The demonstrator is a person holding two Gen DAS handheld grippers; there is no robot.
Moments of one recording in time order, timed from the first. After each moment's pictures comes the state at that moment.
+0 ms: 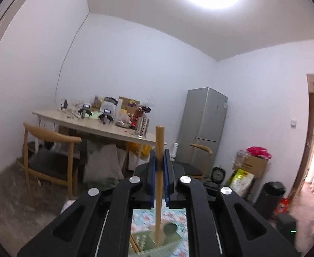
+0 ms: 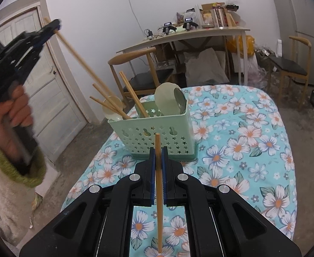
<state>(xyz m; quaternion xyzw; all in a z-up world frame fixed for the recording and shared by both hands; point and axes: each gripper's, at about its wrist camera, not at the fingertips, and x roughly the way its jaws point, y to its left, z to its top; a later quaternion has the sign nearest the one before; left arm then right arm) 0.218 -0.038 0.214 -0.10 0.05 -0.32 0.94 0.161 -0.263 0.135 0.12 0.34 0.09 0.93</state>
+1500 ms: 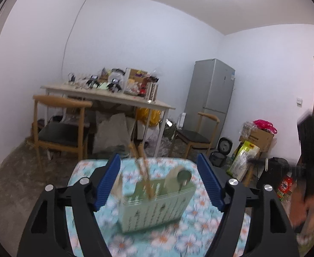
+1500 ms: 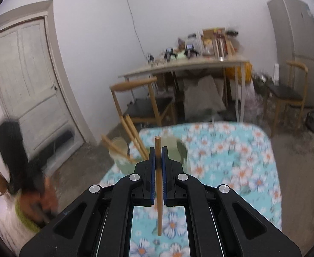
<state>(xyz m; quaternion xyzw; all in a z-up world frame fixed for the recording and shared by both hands) 0.180 -0.004 0.138 -0.07 0.16 -0.31 0.94 0.176 -0.259 0.218 0.09 0.25 0.07 0.96</state>
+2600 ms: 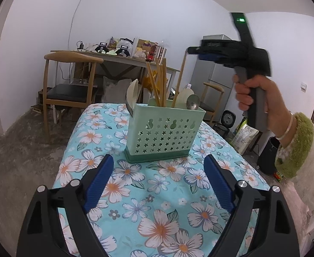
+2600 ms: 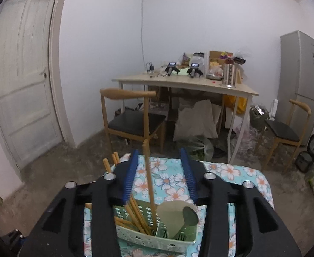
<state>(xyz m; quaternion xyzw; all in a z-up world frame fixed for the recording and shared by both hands) 0.116 0.019 0.030 -0.06 0.24 -0.30 0.92 0.264 -0.223 0.211 0.01 0.21 0.04 0.98</state>
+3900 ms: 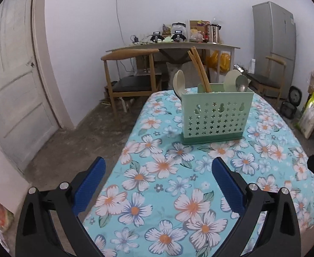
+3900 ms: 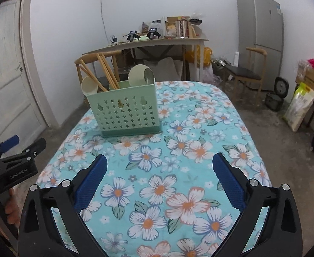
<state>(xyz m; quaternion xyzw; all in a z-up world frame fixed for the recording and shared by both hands) 0.076 -0.020 0.060 0.07 0.30 -0.04 0.95 0.048 -0.219 0.111 0.05 0.32 -0.09 0.94</state>
